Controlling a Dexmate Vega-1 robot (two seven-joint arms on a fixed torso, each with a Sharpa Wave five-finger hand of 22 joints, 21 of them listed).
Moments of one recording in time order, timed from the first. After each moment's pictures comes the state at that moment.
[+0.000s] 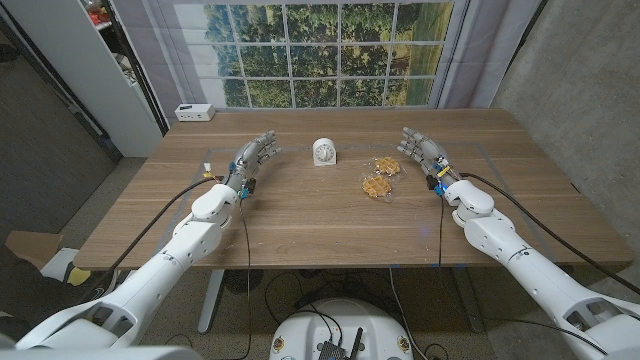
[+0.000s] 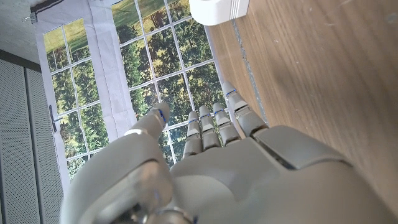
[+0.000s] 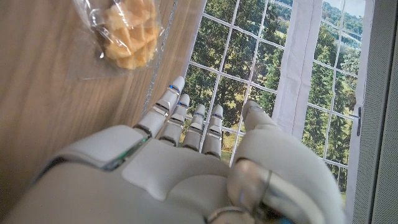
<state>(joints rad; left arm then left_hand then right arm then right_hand) 0.86 0.53 0.37 -1.32 -0.64 -0.29 -0.03 0.45 0.18 0.68 -0.07 0.17 0.24 0.06 0.20 0.19 0.21 0.01 0.22 0.24 0.23 0.00 0.18 0.17 0.40 0.02 0.25 0.17 -0.84 -0.52 -0.38 -1.32 0.65 0.28 0.05 0.55 0.16 0.40 -0.08 0.18 0.38 -0.12 0.19 0.20 0.31 -0.08 0.20 0.21 0.30 -0.04 0.23 0.20 0.43 -0.04 0.37 0.17</state>
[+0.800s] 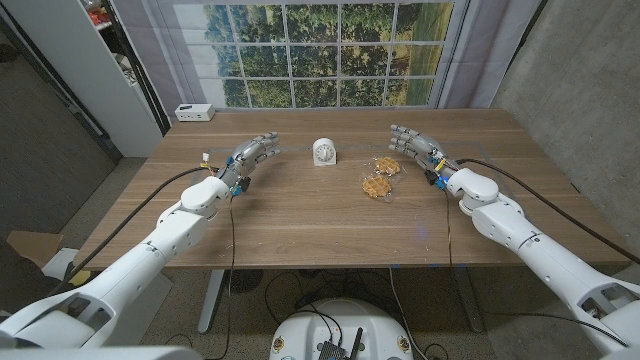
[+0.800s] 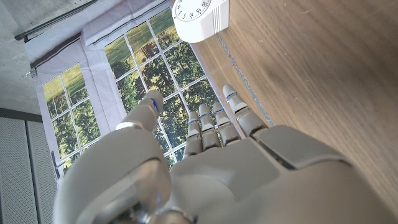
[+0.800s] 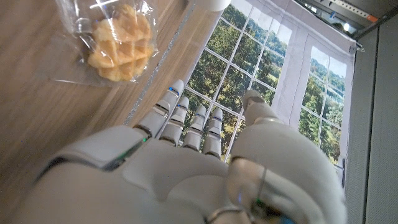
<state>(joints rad) 0.83 0.64 0.40 -1.37 -0.54 -0.21 -0.06 0.55 0.09 0.65 -0.18 0.18 0.22 0.01 0.20 0.19 0.22 -0.02 0.24 0.26 0.22 -0.02 0.18 0.17 0.36 0.02 0.22 0.17 -0.77 -0.63 -0.45 -1.37 0.55 0.20 0.16 0.66 0.13 0.41 -0.17 0.19 0.32 -0.14 0.19 0.20 0.28 -0.10 0.20 0.22 0.28 -0.04 0.21 0.18 0.39 -0.04 0.31 0.17</state>
